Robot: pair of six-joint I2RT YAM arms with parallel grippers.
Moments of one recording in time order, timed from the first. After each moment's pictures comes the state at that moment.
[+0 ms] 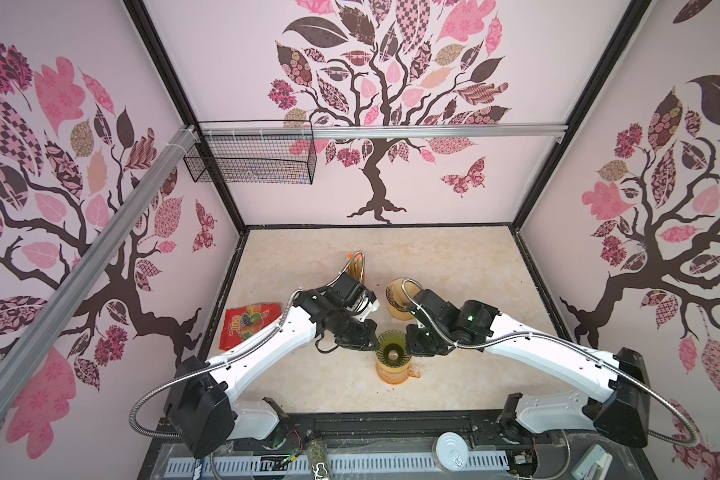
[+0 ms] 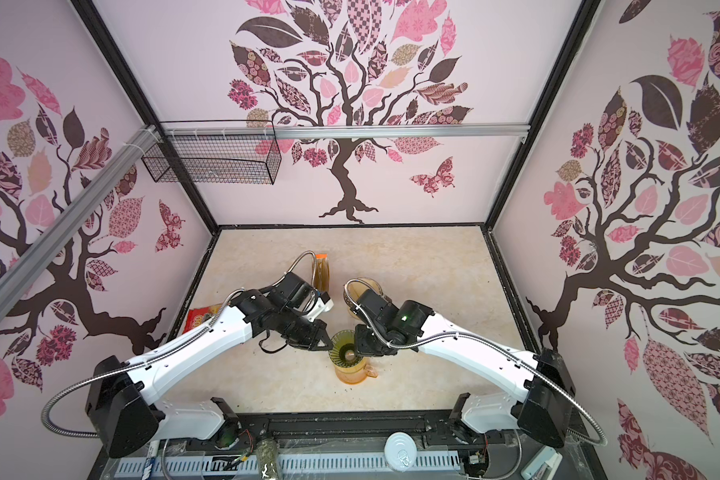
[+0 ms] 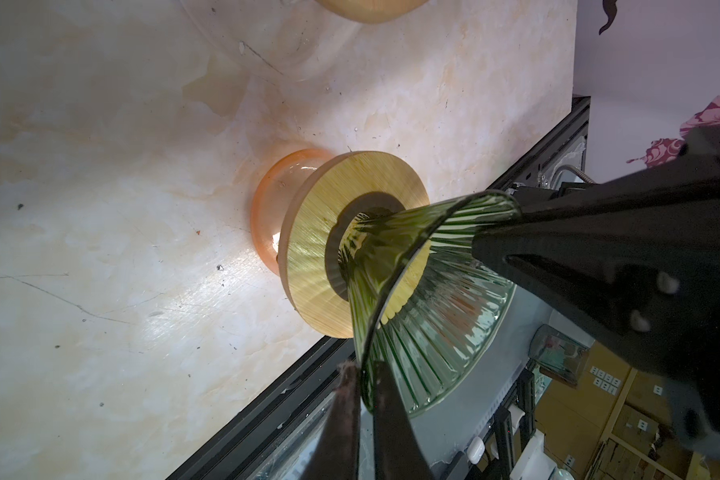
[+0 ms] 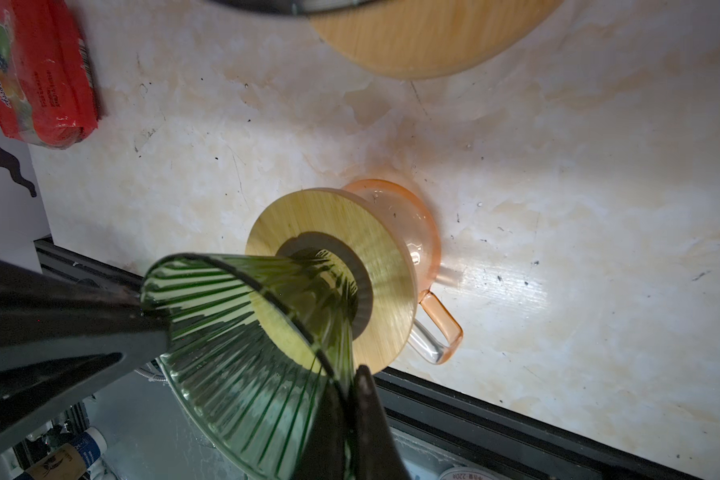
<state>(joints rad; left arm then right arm) -0.72 1.36 1.10 -0.91 0.53 -0.44 0.95 1.31 1.10 -0.90 -0.10 0.93</state>
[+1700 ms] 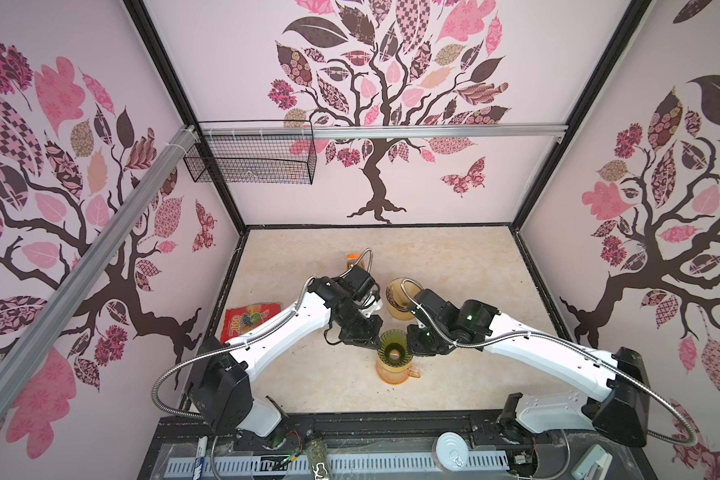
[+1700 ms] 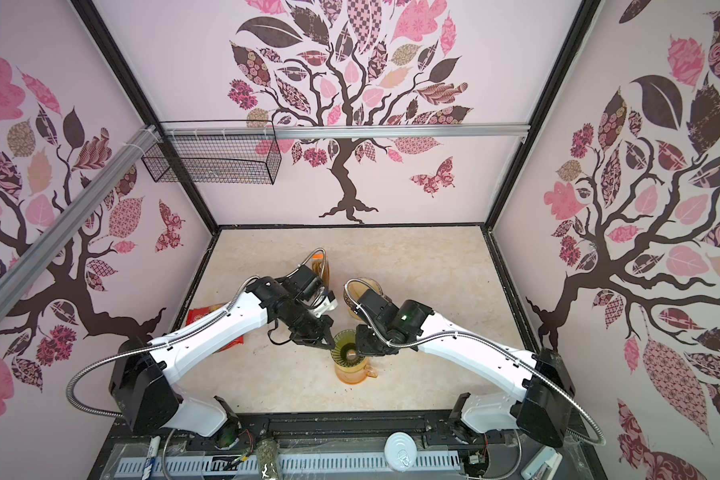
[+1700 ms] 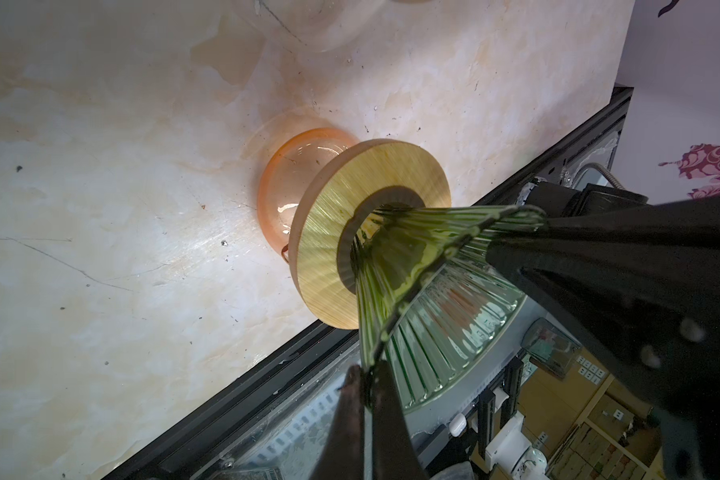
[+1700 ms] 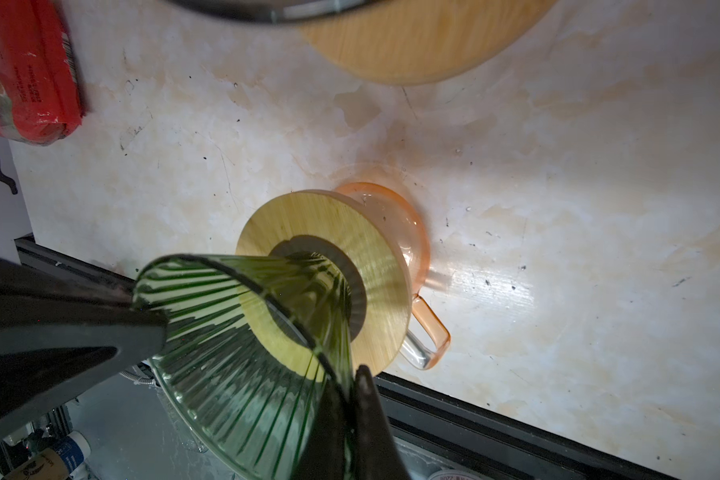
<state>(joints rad) -0.73 1.50 1.24 -1.06 0.51 -0.46 0.94 1.32 1.08 -0.90 -0.10 0.89</state>
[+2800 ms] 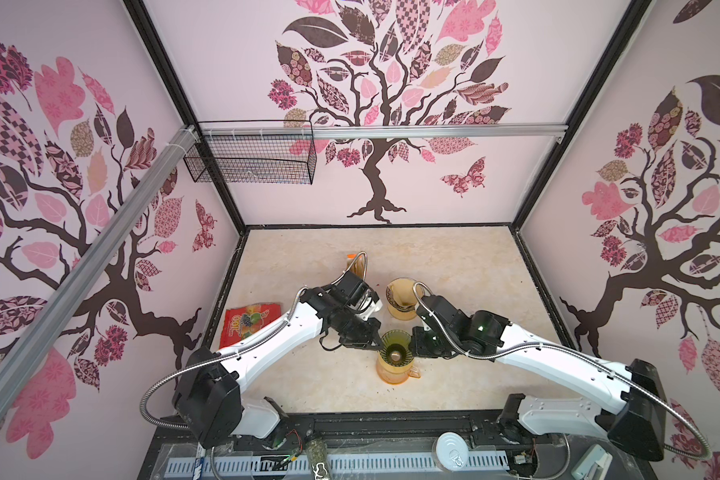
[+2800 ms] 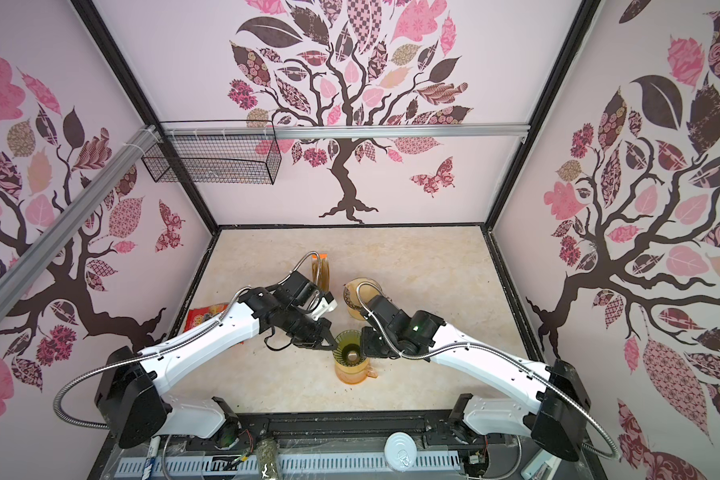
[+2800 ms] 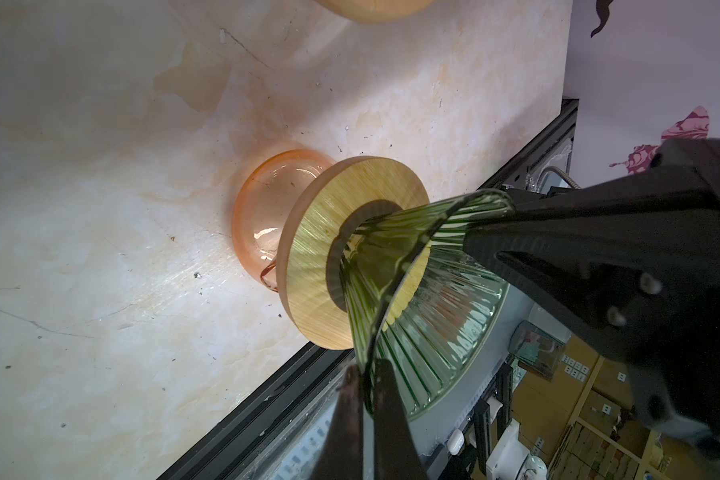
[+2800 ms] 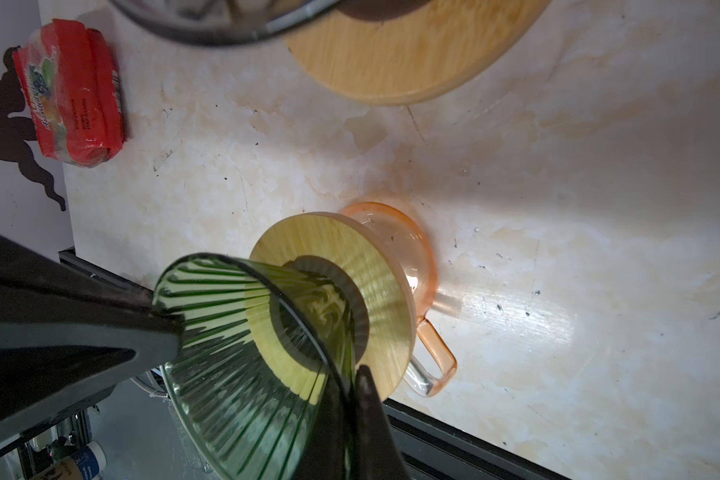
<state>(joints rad) -0.72 1.43 1.08 -0.87 0.58 -0.47 0.93 1.21 0.93 -0.74 -0.09 0.91</state>
